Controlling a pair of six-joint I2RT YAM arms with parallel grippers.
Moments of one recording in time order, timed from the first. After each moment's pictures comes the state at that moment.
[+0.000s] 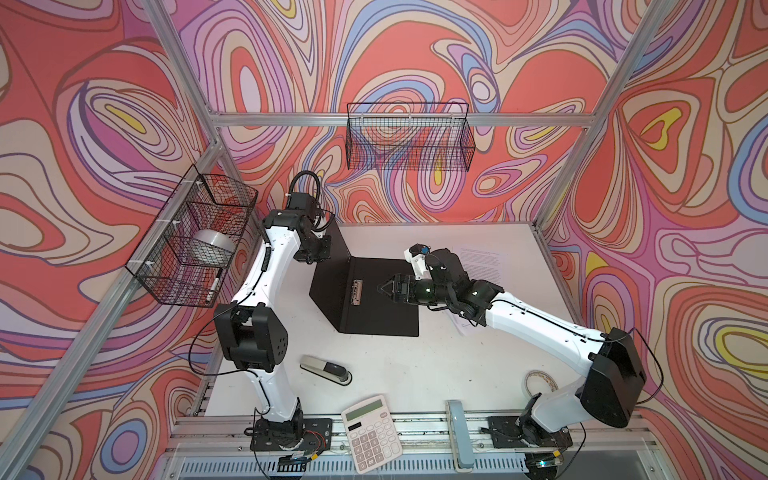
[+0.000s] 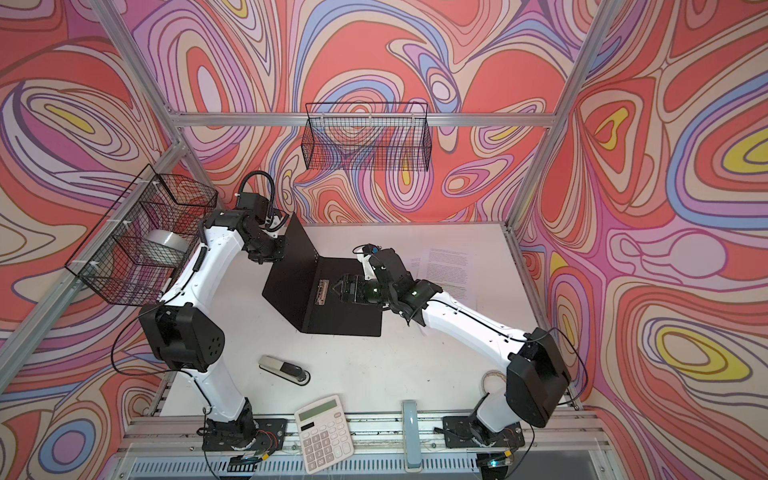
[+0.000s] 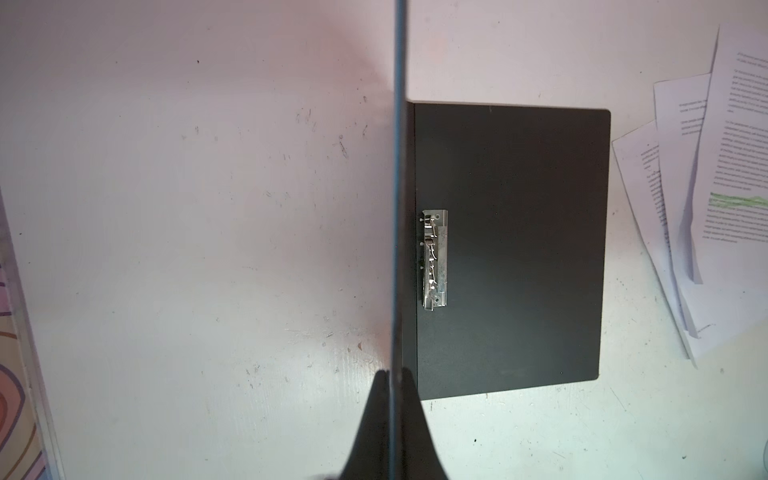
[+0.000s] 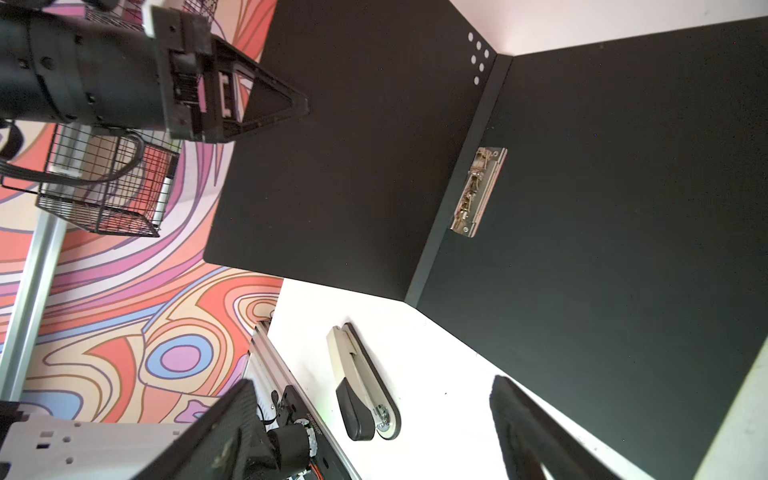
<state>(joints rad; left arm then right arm) -0.09 1.82 1.87 -1.20 0.13 -0.09 0.75 1.50 1.19 -0.24 -0.30 0.77</state>
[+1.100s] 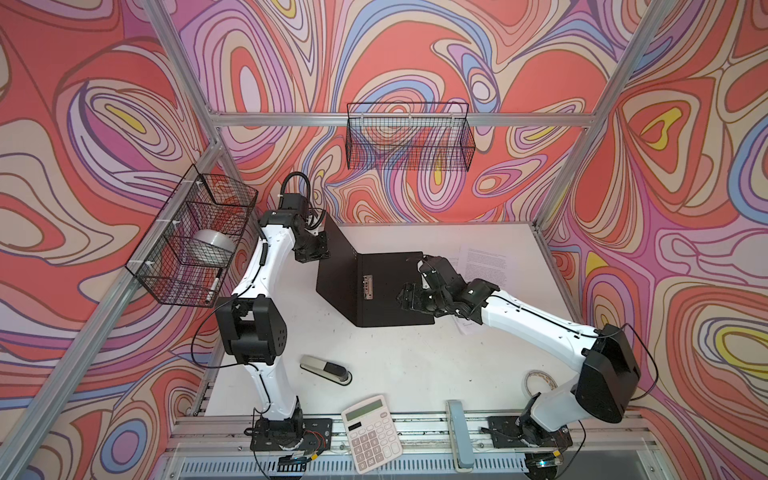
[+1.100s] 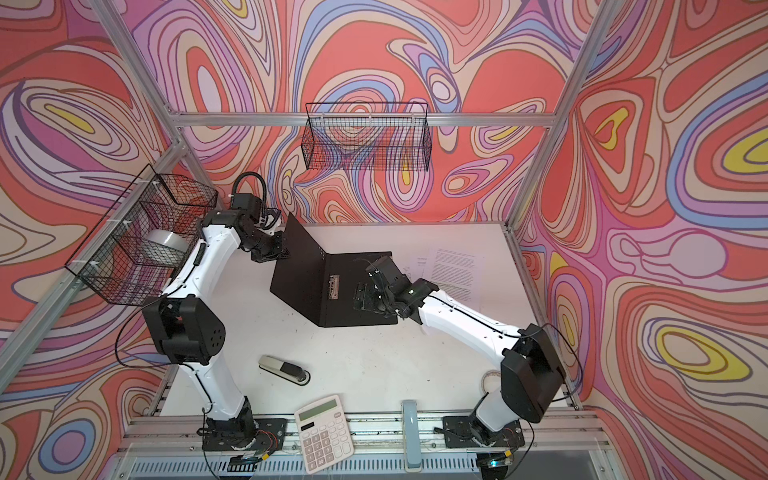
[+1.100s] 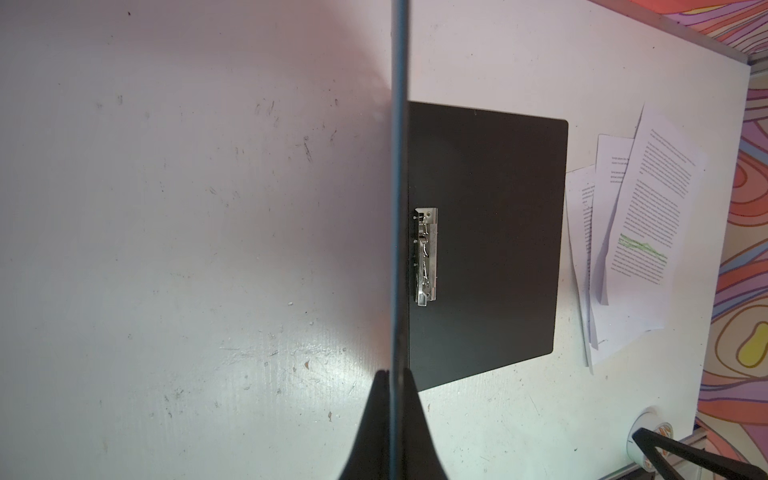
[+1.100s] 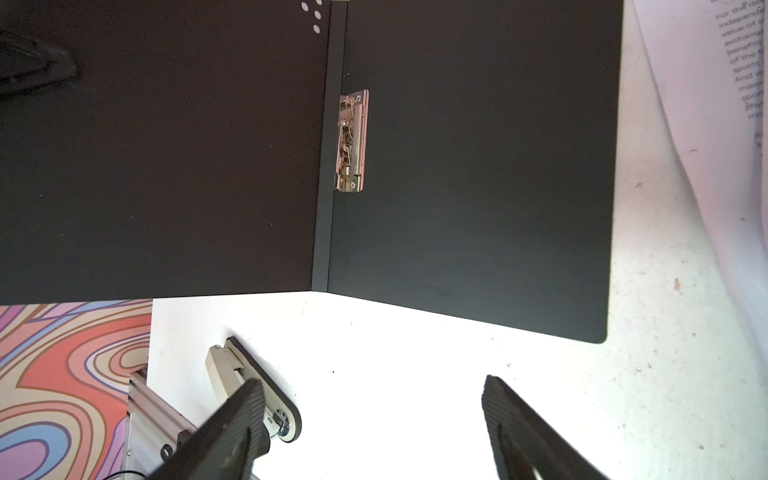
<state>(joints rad) -0.02 1.88 1.88 -1.16 0.31 -0.20 0.75 1.54 1.22 -0.51 -0.05 0.79</state>
